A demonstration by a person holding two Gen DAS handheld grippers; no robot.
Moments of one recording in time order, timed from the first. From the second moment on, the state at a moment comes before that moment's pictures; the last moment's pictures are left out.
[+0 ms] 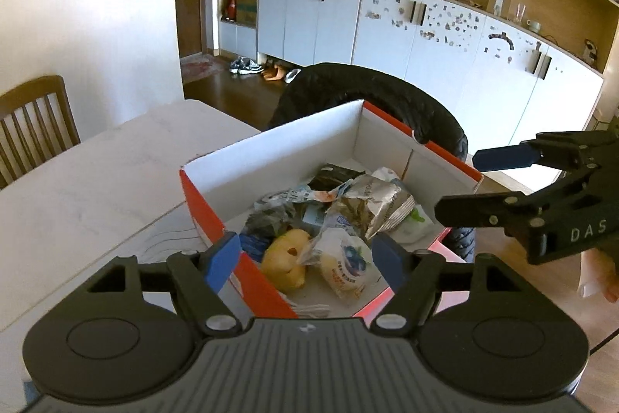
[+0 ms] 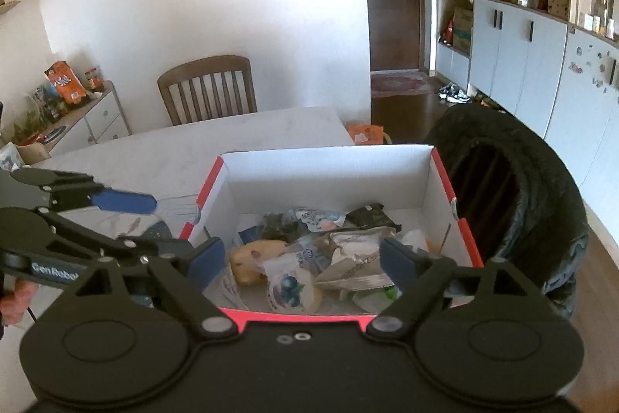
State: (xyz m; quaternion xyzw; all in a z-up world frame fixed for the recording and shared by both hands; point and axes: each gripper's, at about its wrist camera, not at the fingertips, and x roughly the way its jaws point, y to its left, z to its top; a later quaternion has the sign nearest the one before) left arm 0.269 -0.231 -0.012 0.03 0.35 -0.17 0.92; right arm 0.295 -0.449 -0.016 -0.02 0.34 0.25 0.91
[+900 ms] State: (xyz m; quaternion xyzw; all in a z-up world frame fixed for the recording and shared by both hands) left arm 0.222 -0.206 0.001 0.00 0.35 -0.18 0.92; right arm 0.226 -0.440 -0.008 0.00 0.30 0.19 0.94
